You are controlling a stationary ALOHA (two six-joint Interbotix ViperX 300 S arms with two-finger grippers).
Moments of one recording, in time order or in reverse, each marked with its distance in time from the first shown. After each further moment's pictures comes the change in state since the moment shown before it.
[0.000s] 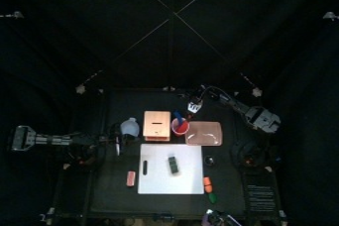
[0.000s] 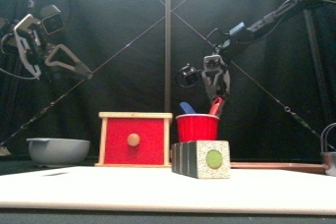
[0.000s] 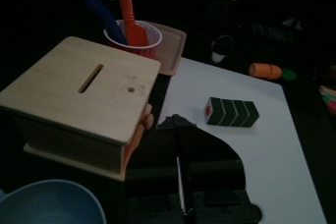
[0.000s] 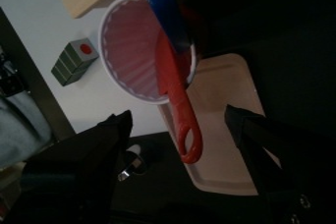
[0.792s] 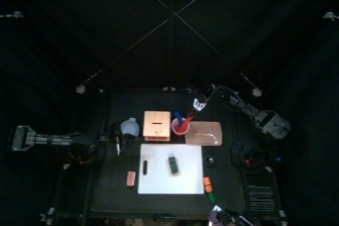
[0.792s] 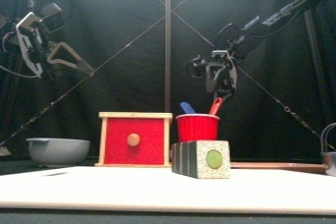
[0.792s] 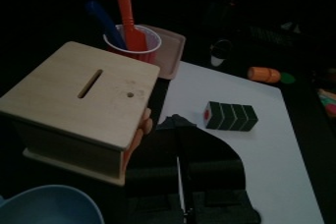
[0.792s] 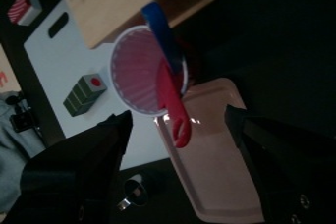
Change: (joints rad) left arm 0.000 0.000 -0.011 0.000 0.000 0.000; right arm -0.075 -0.127 0.123 0.087 -0.166 -0.054
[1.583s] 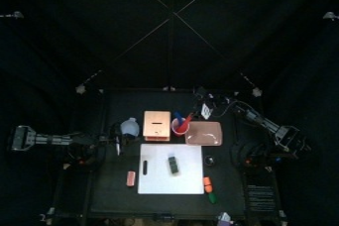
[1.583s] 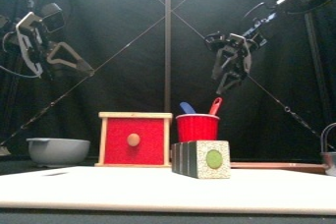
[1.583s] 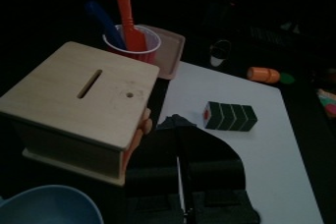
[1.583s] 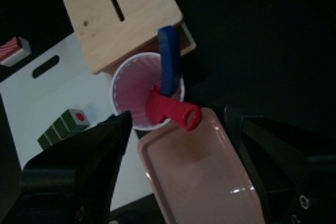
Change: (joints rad) left arm -0.002 0.000 0.000 -0.002 0.000 -0.002; right arm 0.048 -0.321 0.282 0.051 -0.399 -0.098
